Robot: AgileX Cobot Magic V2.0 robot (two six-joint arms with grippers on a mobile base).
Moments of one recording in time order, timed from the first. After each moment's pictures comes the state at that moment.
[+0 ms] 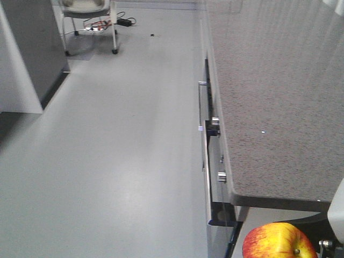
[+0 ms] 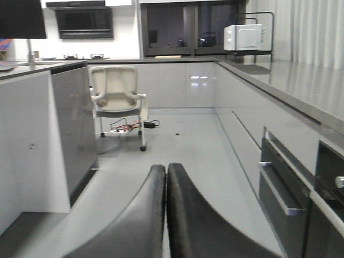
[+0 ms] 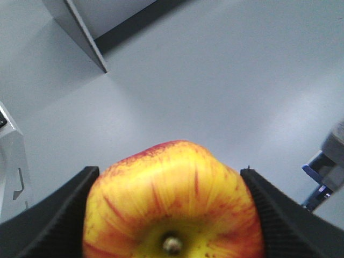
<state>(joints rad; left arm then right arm) 0.00 -0.01 0.03 -0.02 0.03 -0.01 0.56 0.65 -0.61 0.42 0.78 -0.34</state>
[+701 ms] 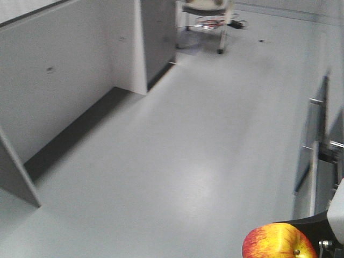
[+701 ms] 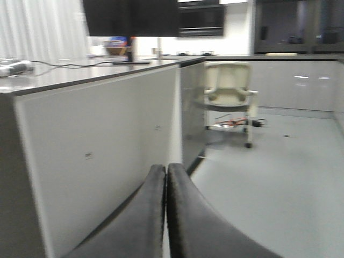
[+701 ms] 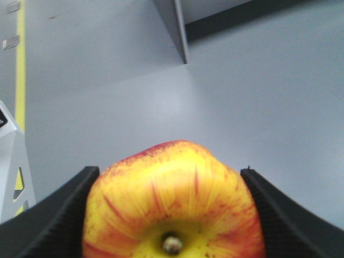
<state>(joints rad) 0.00 -0.01 0.03 -0.02 0.03 -0.01 0.56 0.65 -0.61 0.43 0.78 -0.34</state>
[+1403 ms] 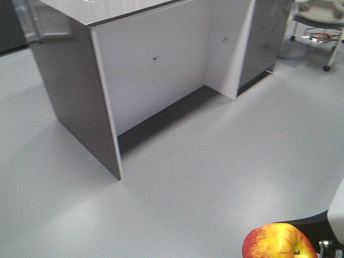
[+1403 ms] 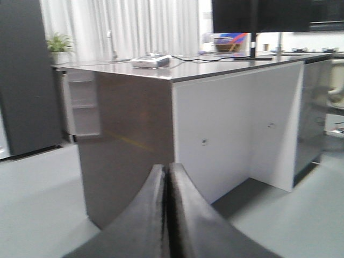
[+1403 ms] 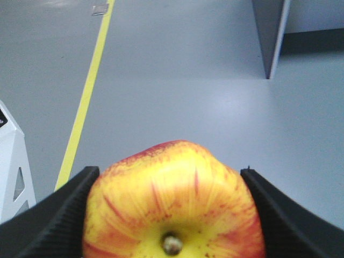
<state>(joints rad) 0.00 -0.01 0.03 -0.02 0.03 -0.01 0.56 0.65 -0.61 0.43 0.78 -0.34</state>
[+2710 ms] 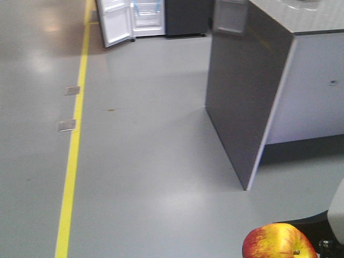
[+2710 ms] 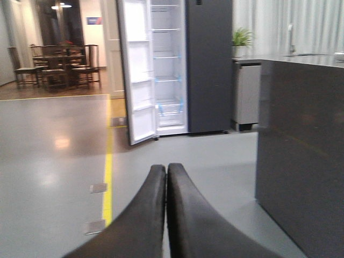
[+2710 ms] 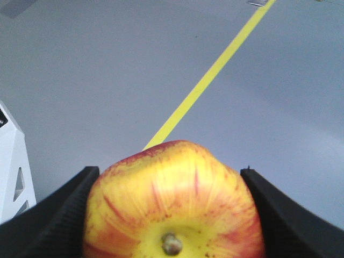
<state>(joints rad) 0.00 -0.01 0.03 -0.02 0.03 -0.01 0.56 0.65 -0.61 0.43 0.78 -0.34</state>
